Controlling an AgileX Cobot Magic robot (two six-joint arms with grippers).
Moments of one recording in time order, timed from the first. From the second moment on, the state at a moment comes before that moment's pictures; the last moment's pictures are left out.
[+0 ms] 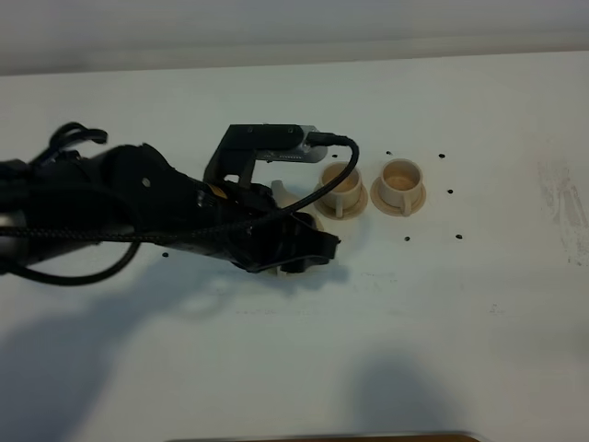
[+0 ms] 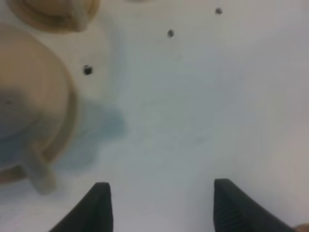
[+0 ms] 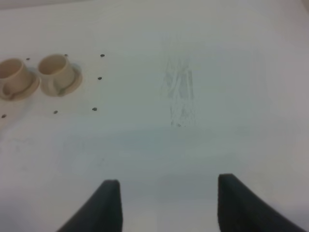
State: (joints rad) left arm -0.64 1.66 -0.94 -0.71 0.31 0.28; right arm 0.21 0.01 -0.53 -0.22 1.14 0.25
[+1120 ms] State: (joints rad) left arm -0.65 1.58 -0.98 -0.10 0.55 -0.23; right arm 0.21 0.01 -0.53 -0.22 1.14 0.25
